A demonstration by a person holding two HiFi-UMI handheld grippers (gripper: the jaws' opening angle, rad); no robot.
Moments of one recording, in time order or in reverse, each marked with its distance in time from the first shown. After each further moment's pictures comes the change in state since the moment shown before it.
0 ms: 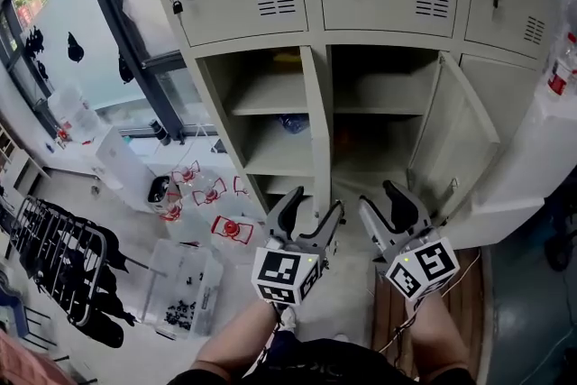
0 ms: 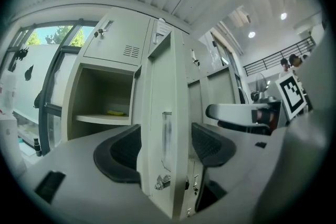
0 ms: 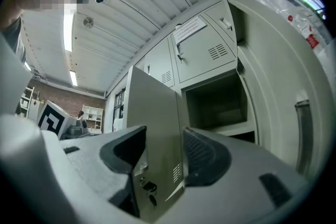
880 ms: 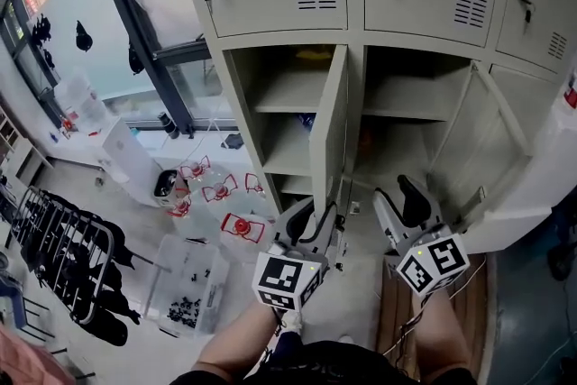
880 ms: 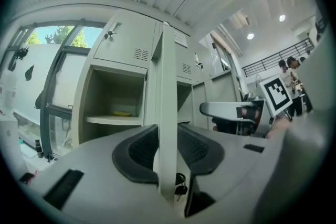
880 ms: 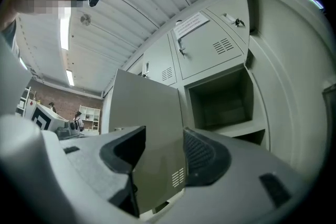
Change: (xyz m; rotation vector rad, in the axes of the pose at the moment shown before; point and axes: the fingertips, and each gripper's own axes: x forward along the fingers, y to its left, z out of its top) left arm -0.026 0.045 -0.002 0.002 -0.009 -0.007; right arm 0.040 0.012 -0.004 0.007 0.002 -0.026
